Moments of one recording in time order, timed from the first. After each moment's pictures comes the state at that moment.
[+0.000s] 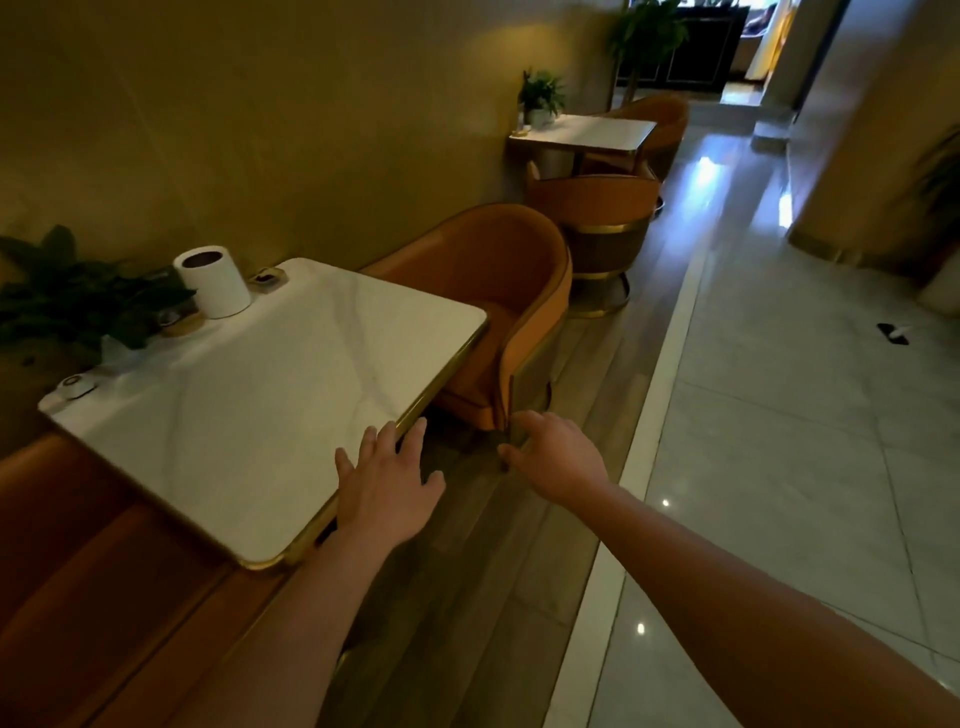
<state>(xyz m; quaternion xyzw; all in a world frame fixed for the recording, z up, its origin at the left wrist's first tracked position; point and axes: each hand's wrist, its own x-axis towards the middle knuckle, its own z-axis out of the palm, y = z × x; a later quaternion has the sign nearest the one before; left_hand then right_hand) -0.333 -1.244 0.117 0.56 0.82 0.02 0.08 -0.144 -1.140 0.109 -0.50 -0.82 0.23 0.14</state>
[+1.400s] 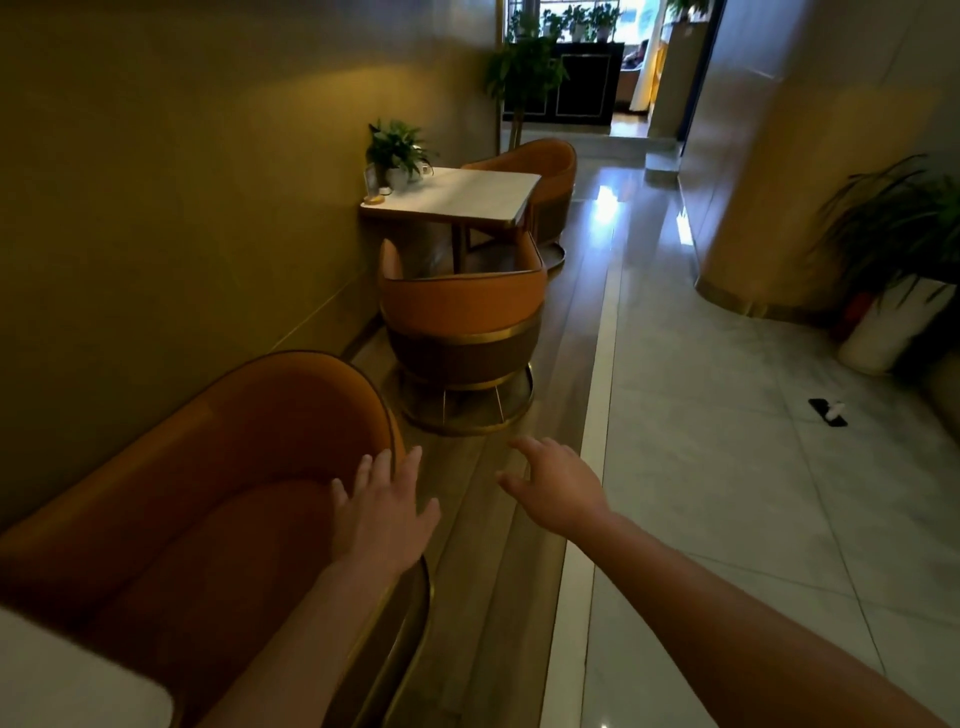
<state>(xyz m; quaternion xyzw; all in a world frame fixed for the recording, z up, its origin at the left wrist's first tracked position) -0.181 -0.404 0.114 0.64 0.76 0.04 0.08 0.027 -0.336 0.108 -0.57 -0.78 0.18 0.17</state>
